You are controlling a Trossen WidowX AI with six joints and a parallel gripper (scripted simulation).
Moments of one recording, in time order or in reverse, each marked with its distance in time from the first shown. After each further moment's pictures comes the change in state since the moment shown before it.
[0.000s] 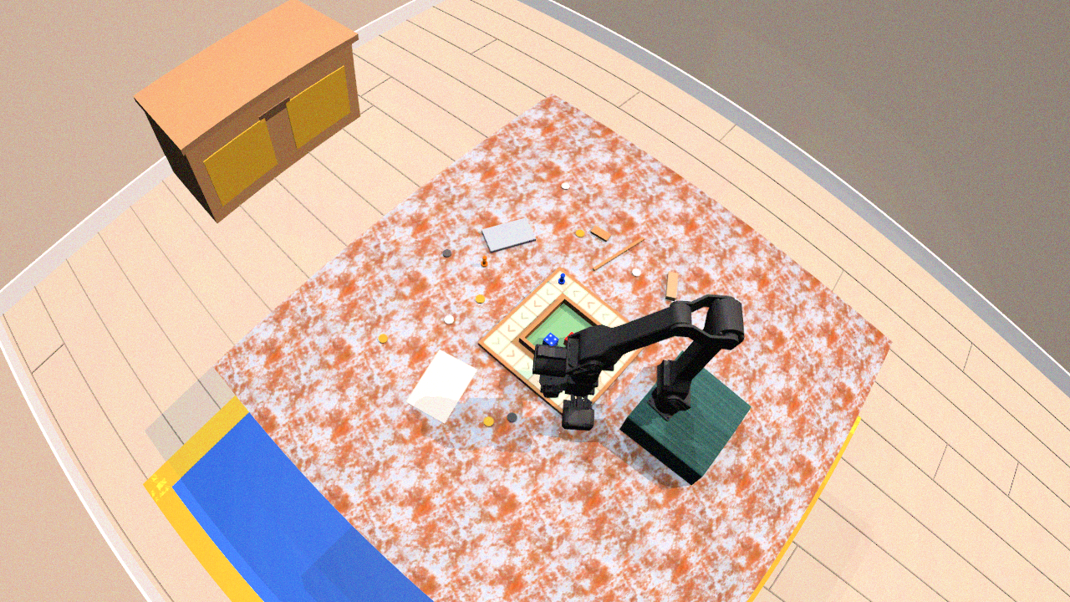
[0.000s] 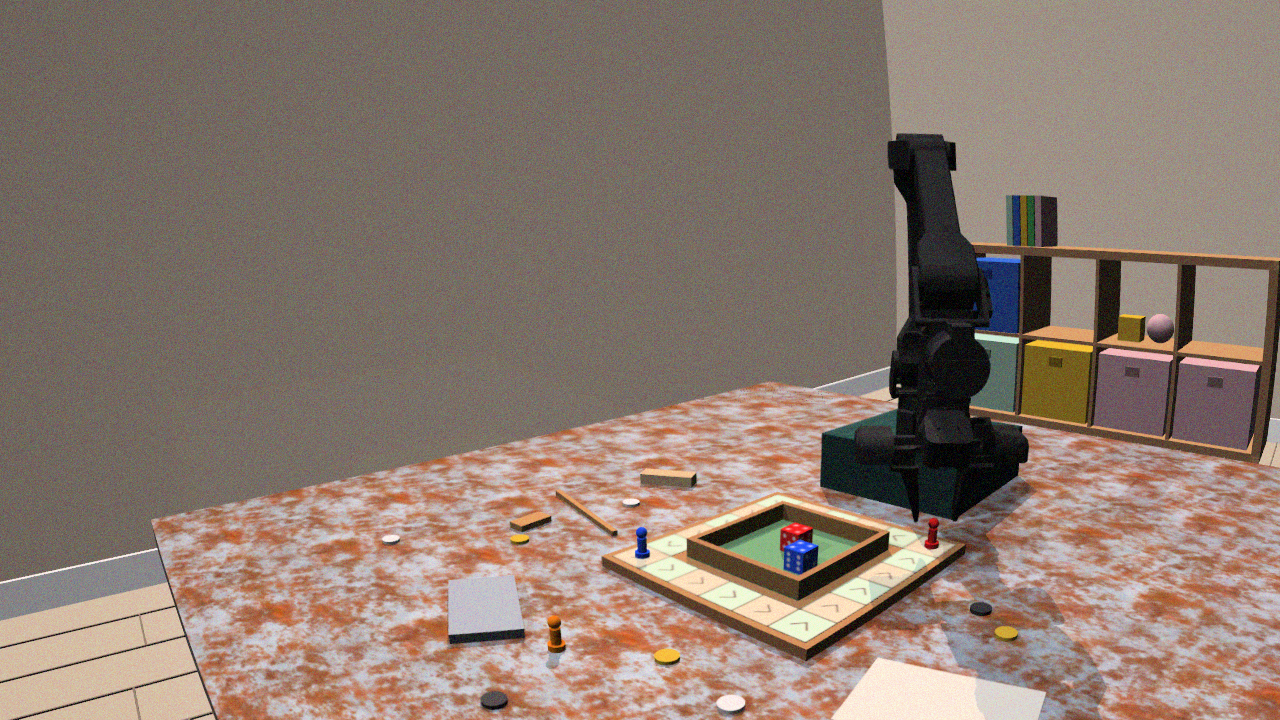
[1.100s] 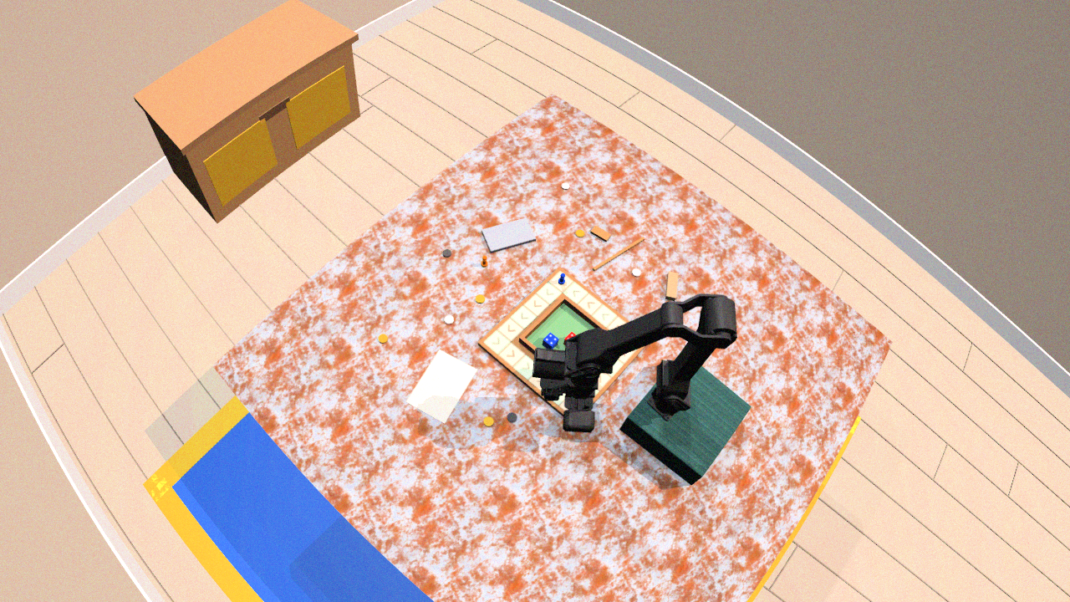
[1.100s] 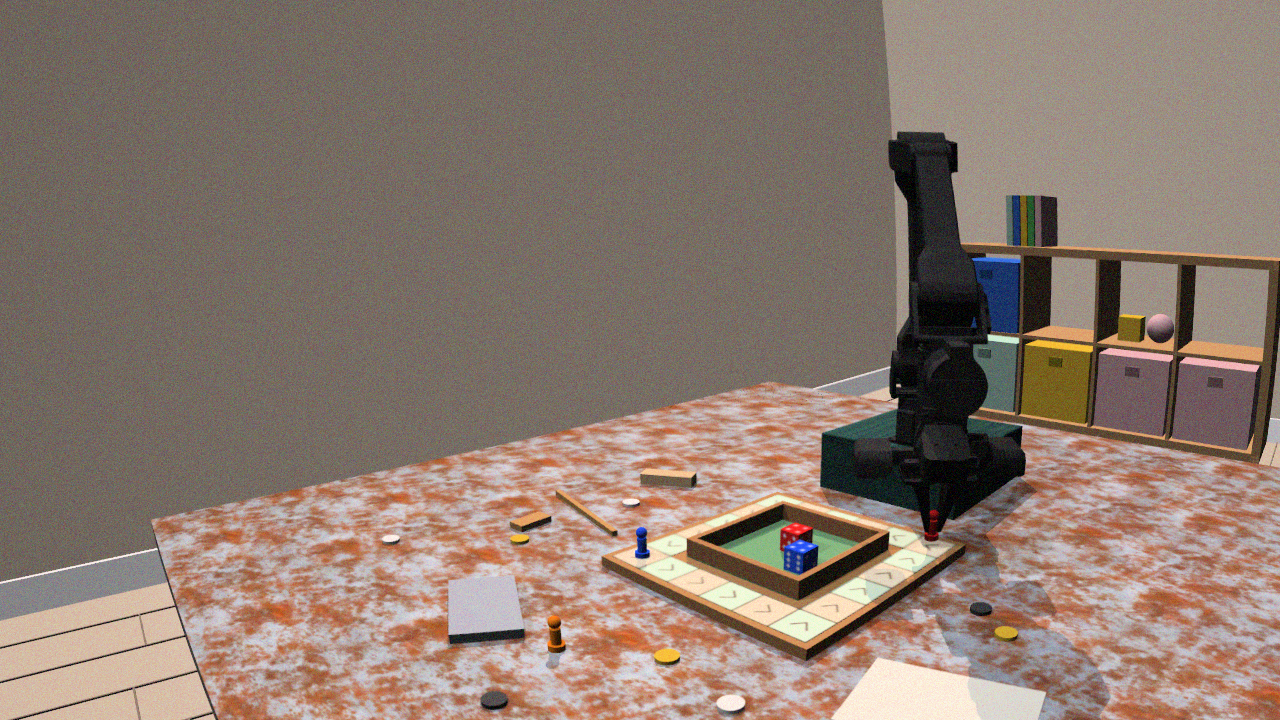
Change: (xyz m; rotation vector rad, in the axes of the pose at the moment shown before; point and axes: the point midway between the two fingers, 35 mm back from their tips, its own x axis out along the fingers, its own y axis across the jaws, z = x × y) arm 0.015 -0.001 -0.005 0.000 0.029 0.001
